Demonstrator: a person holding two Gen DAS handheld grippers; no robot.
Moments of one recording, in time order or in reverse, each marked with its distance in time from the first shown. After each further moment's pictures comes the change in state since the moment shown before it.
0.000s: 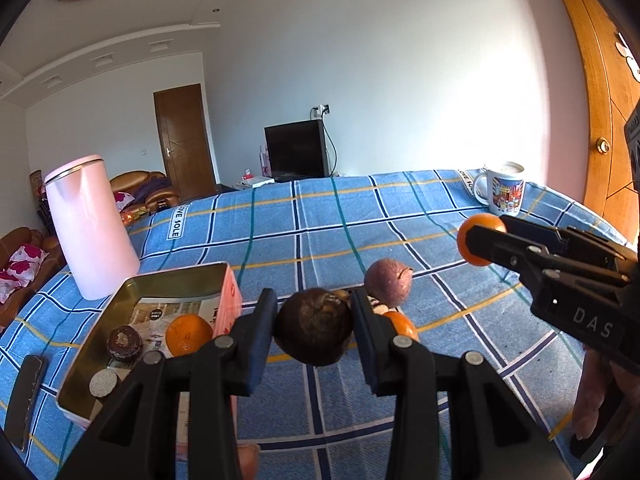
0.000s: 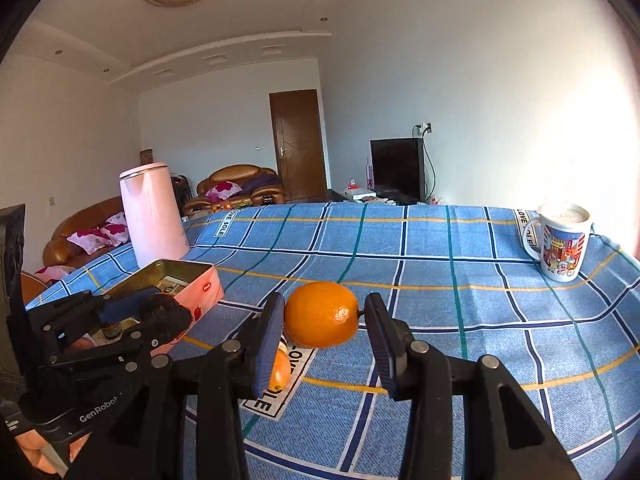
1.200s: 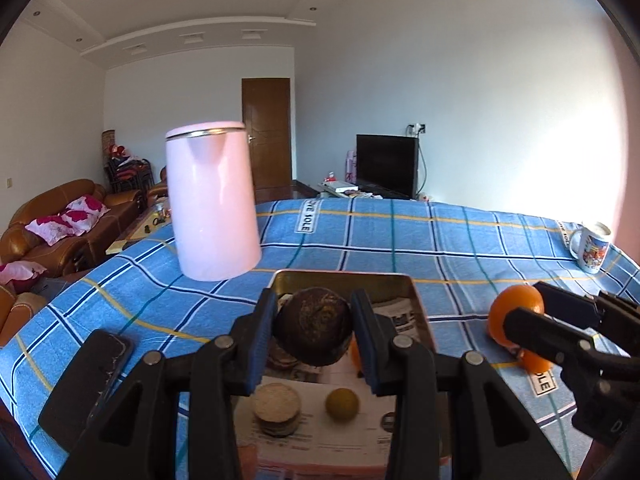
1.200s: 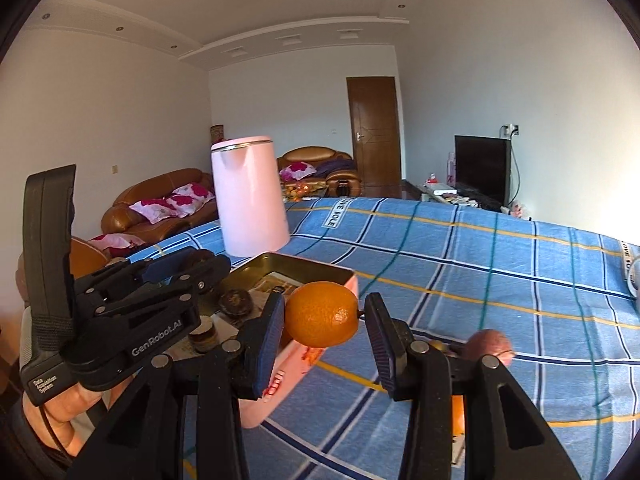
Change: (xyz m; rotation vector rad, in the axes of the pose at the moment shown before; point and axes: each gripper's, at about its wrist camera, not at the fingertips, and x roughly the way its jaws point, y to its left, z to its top) left arm -0.011 0.145 -0.011 -0.222 -0.016 0.245; right arm 0.046 0.127 0.017 -0.115 0.073 0.271
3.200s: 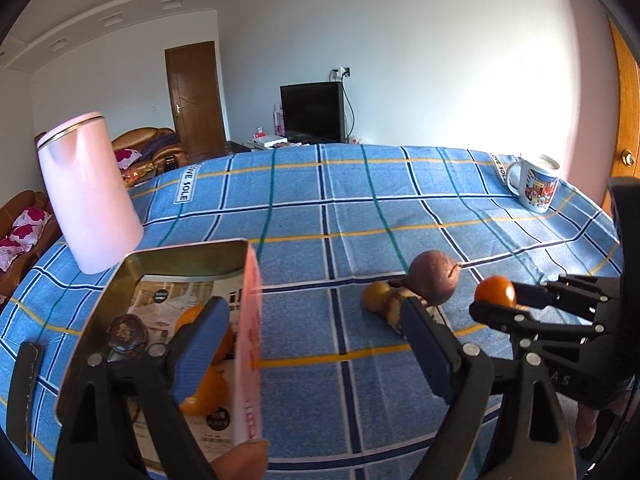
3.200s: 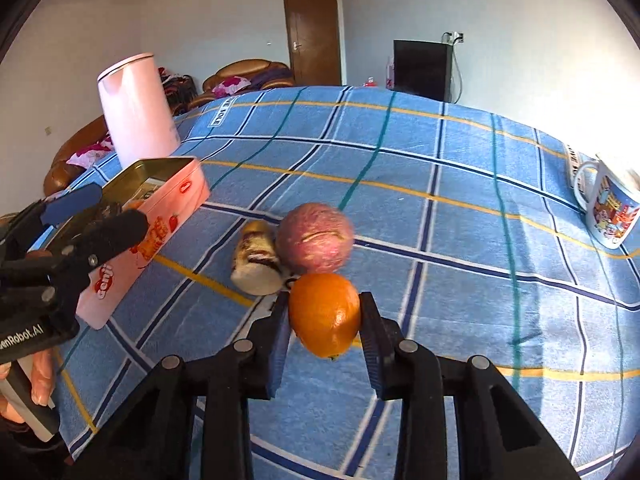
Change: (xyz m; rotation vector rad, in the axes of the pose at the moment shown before) left arm 0.024 -0.134 -0.007 0.182 0.197 -0.213; right arm -0.001 -0.124 -0.043 0.113 0.345 -0.230
